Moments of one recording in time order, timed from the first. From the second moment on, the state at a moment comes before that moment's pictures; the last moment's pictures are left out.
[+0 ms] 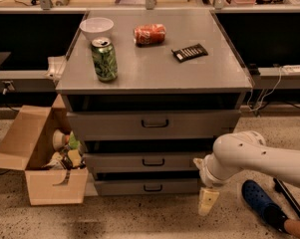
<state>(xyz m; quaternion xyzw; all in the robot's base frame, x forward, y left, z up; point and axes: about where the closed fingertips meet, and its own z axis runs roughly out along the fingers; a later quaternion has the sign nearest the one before) 0.467 -0.189 0.525 -0.67 0.73 0.05 0.11</state>
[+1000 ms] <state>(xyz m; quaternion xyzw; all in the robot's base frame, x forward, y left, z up) 0.501 -0.178 0.501 -0.71 0.69 0.03 0.14</state>
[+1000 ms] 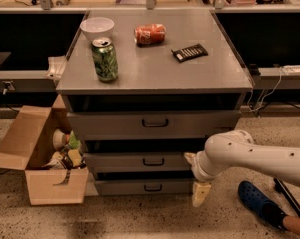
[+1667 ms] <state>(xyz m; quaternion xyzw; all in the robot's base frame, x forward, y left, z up) 0.571 -0.165 0.482 -0.72 0.67 0.02 0.17</state>
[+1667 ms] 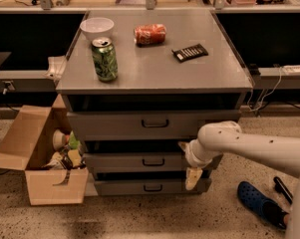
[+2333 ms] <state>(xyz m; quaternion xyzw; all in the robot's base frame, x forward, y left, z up) 0.589 -0.154 0.454 -0.69 0.70 0.05 0.17</state>
